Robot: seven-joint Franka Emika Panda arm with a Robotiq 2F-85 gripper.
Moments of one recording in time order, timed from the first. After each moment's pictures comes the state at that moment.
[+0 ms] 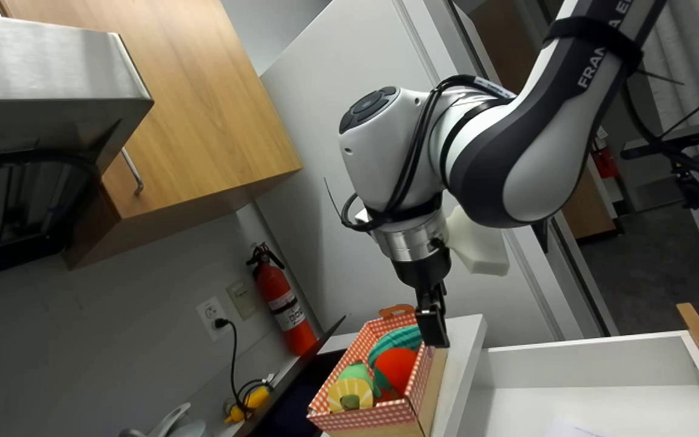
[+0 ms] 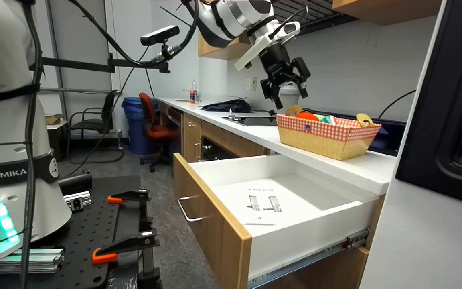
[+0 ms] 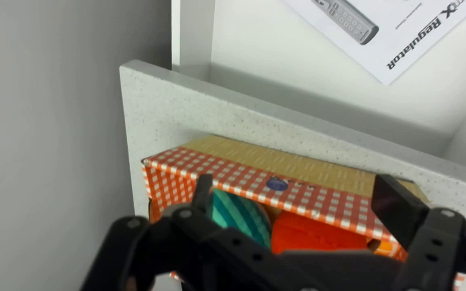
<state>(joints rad) 0.14 0.09 0.05 -2.13 -0.66 2.41 0.36</state>
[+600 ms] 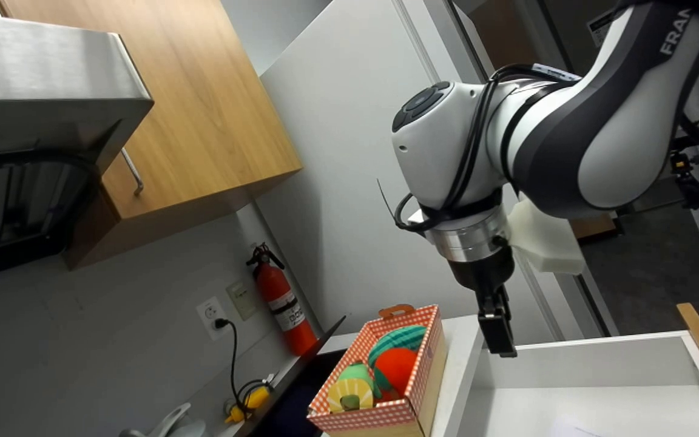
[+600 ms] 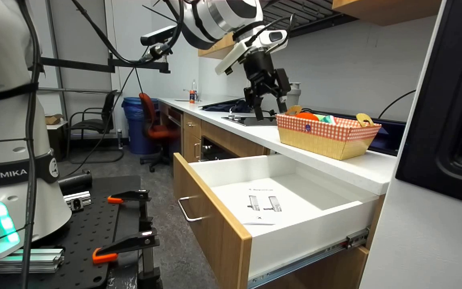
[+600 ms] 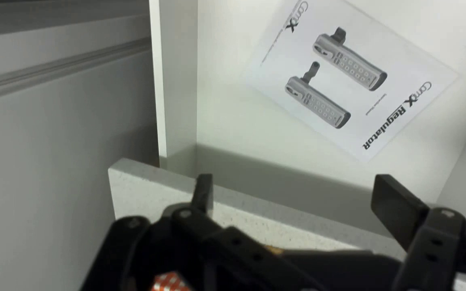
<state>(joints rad) 0.11 -0.03 0.04 -2.34 -0.57 2.41 0.37</state>
